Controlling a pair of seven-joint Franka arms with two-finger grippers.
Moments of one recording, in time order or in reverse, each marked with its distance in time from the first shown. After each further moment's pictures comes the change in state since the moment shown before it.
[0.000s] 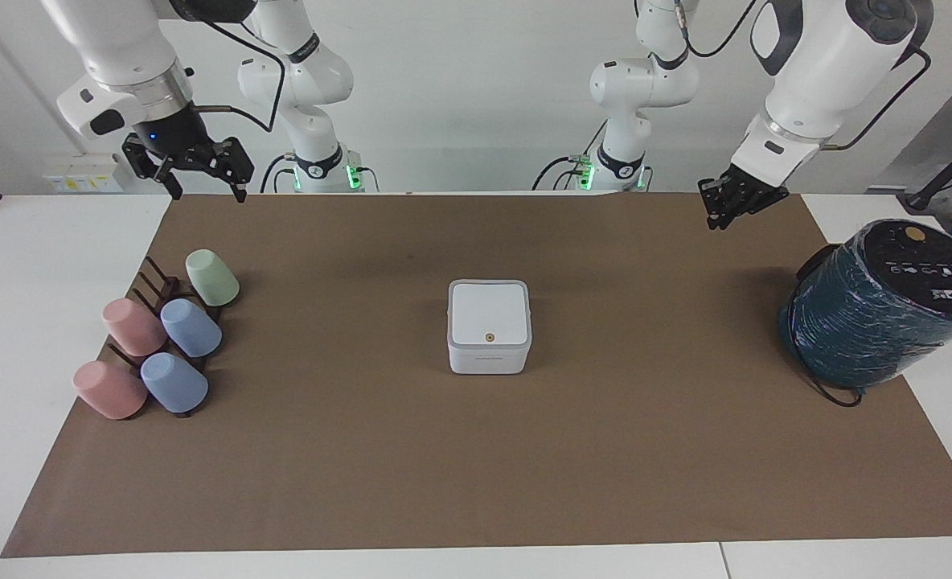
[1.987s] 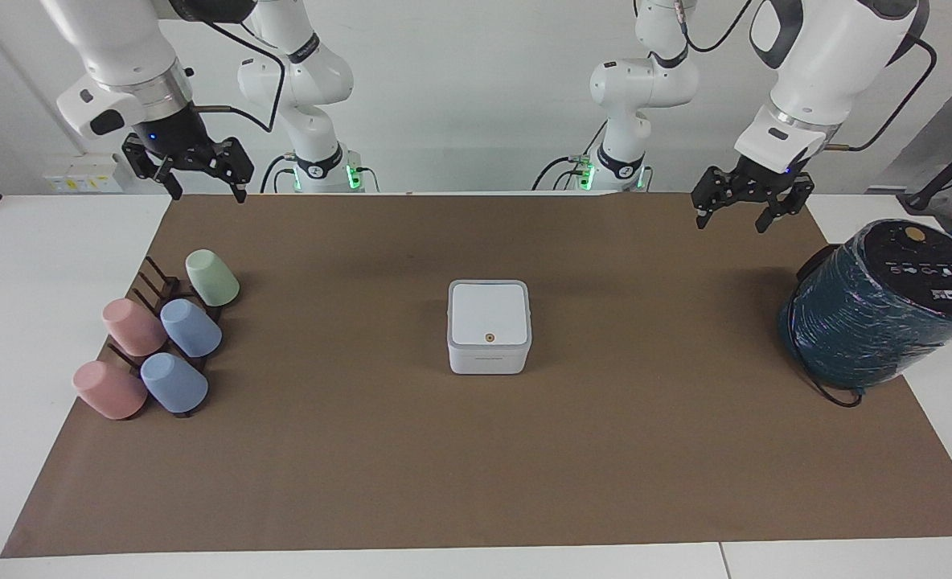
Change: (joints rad) left arm 0.003 -0.028 0.012 -0.057 0.003 0.136 0.115; right arm 0.000 0.000 0.000 0.000 0.000 0.000 0.000
